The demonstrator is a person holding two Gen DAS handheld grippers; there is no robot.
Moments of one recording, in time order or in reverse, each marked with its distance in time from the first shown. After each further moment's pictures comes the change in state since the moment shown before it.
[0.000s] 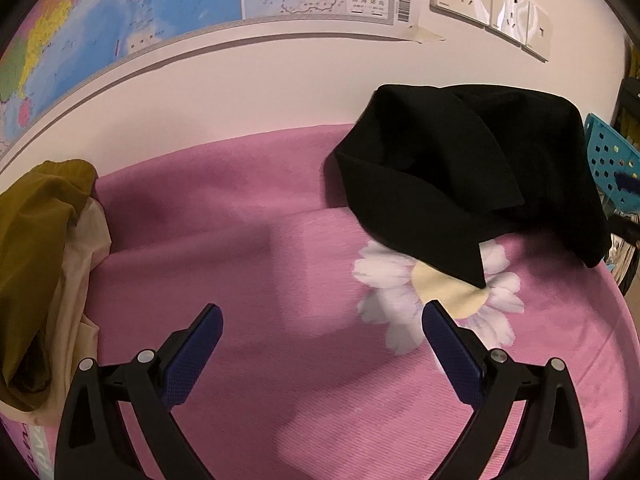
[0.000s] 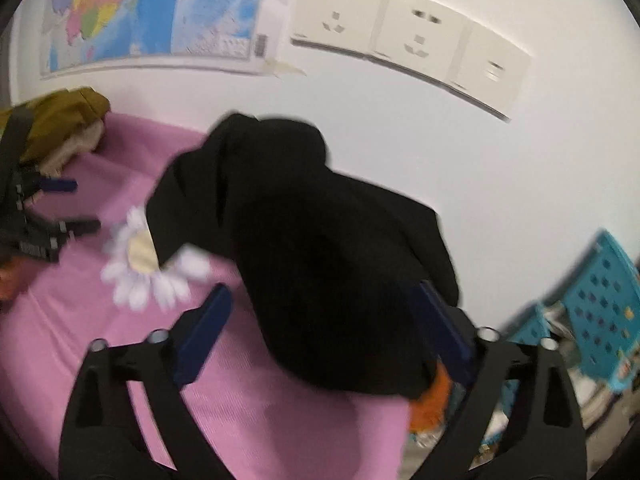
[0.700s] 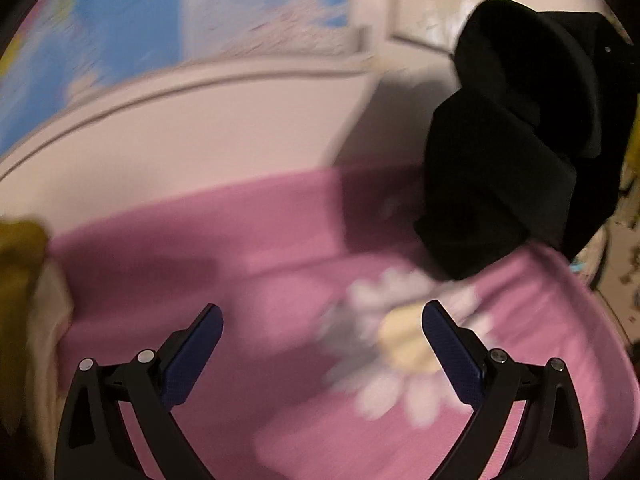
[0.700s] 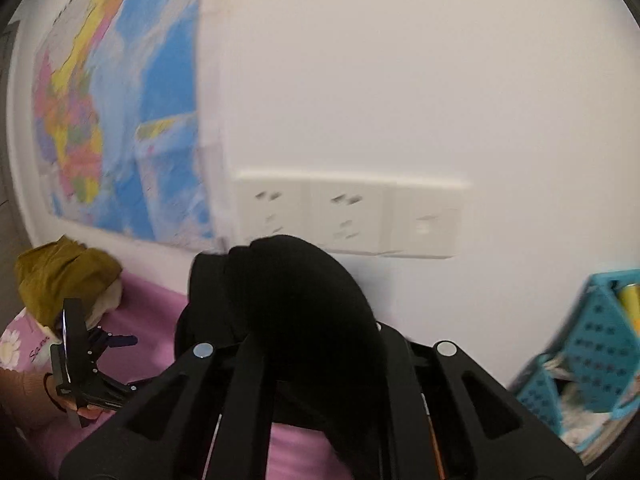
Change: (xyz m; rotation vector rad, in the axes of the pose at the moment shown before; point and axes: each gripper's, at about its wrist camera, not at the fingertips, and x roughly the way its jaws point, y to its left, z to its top) left arm 0.009 -0.009 0.030 0.107 -0.129 -0.187; right arm -0.105 -0.089 0.096 0.232 -0.287 0.035
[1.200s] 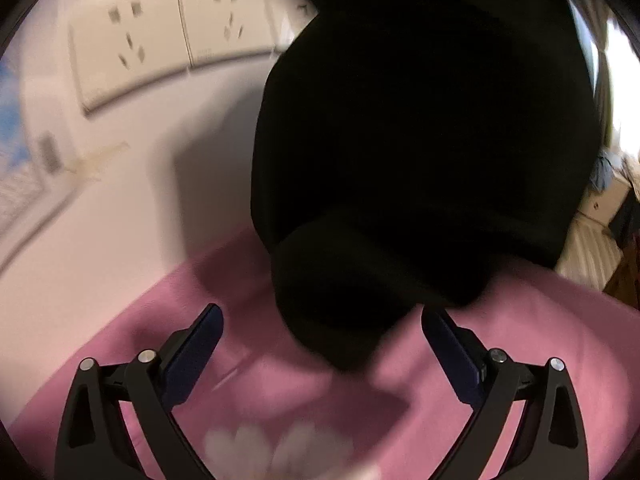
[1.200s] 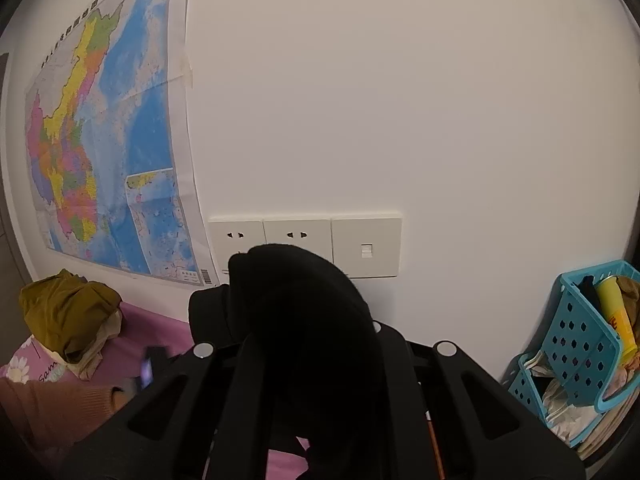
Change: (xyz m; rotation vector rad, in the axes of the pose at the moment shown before) left arm 0.084 -0.125 0.042 0.394 -0.071 -0.216; right arm -0.038 -0.035 0.008 0.052 -0.079 -0.020
